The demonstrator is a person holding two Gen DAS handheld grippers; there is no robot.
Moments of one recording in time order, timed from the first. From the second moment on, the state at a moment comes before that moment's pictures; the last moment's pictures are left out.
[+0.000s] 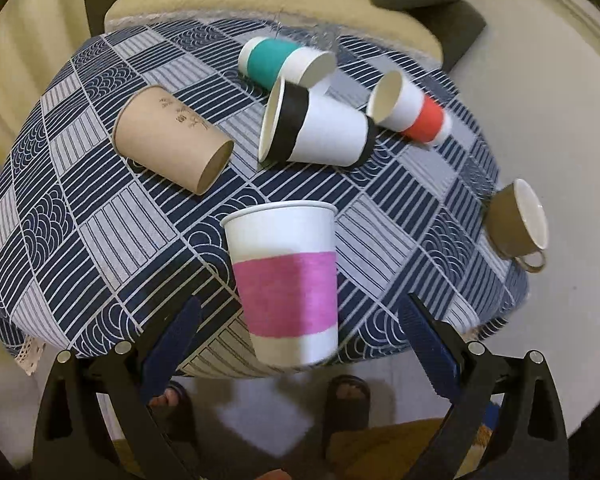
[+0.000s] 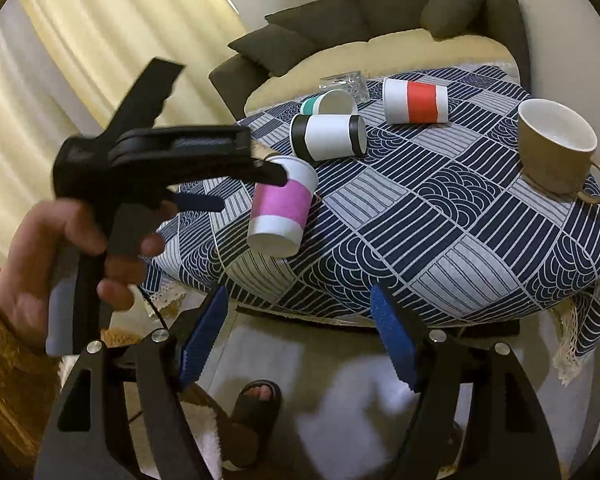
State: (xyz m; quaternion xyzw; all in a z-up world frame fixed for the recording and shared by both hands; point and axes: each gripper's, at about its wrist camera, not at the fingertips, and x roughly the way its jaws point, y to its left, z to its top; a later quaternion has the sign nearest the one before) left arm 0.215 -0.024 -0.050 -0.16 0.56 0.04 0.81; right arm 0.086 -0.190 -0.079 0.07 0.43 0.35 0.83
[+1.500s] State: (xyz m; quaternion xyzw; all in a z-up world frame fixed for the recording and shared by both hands) left arm 0.202 -0.040 -0.011 -0.12 0.42 0.02 0.90; right arm 0.081 -0.206 -0.068 0.11 0.39 0.38 0.83
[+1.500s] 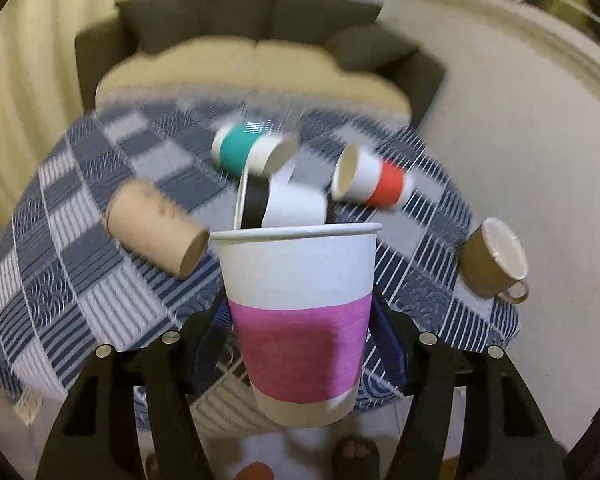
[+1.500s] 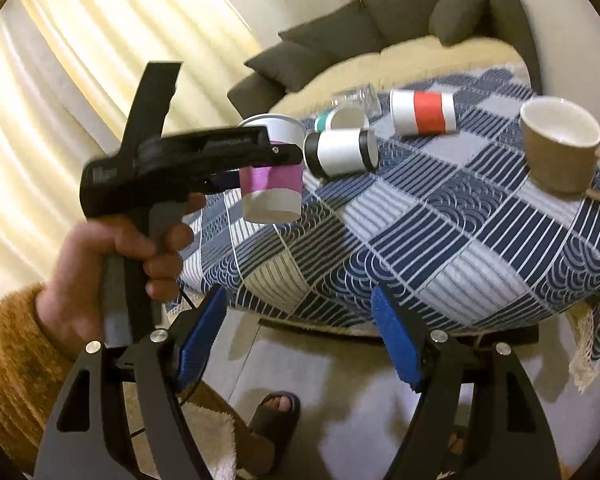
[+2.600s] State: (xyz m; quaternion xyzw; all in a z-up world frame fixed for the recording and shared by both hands) left arm 0.137 -0.086 -0.113 0.00 0.10 0.13 0.99; right arm 0.076 -0.206 -0.052 0.06 0.32 0.37 0.87
